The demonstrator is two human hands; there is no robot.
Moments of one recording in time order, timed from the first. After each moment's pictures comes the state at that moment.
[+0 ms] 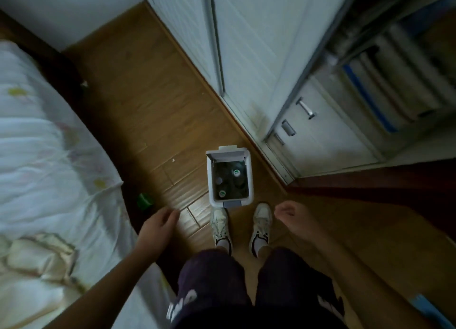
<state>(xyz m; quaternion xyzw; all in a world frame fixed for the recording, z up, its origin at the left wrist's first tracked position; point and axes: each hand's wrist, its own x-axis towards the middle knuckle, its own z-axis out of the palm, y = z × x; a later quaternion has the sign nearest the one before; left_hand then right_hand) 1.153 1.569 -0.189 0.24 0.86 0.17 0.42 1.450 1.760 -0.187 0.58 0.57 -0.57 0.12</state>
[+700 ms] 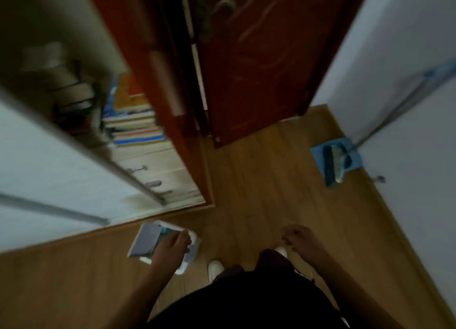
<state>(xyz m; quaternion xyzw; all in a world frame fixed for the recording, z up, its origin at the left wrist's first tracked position) 1.281 1.641 -0.062 0.60 0.59 0.04 0.54 1.570 1.431 -0.059 0.82 0.07 -0.49 -0.30</state>
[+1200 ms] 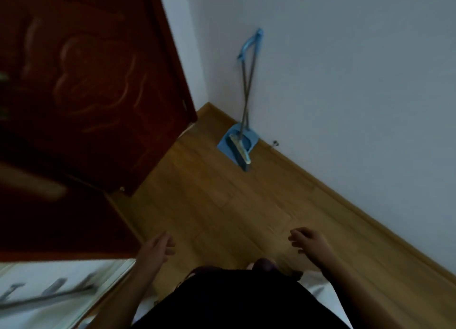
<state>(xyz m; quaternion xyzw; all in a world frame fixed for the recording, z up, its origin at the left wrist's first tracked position) 1.561 1.540 -0.080 0.70 0.46 -0.11 0.53 1.690 1.143 -0.053 0.79 -0.17 -0.34 -0.47</state>
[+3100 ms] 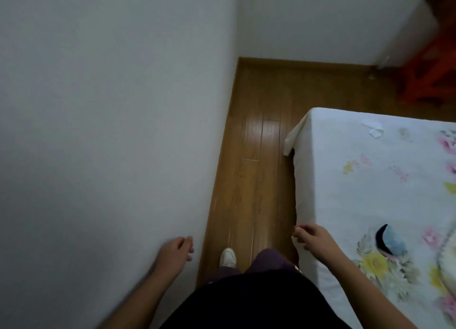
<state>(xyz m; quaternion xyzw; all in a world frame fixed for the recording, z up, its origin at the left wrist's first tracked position) 1.980 0.495 -0.103 0.71 -0.47 -0.52 0.05 1.614 0.594 -0.045 0.27 -0.81 0.20 -0.48</state>
